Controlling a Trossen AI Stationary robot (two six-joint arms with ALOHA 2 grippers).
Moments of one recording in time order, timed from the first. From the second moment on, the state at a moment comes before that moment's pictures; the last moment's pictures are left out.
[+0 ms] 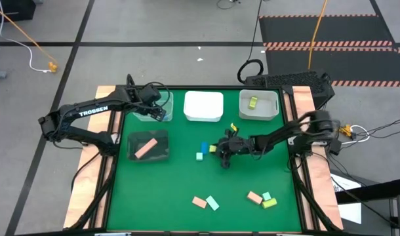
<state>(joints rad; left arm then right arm) 0.53 1.24 0.93 -0.86 -0.21 -0.51 0.06 1.71 0.56 0.54 0.16 0.14</state>
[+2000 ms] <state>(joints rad) 0.16 1.24 0.93 -0.18 0.05 -0.28 -0.43 1.02 0.56 -0.40 0.52 0.63</state>
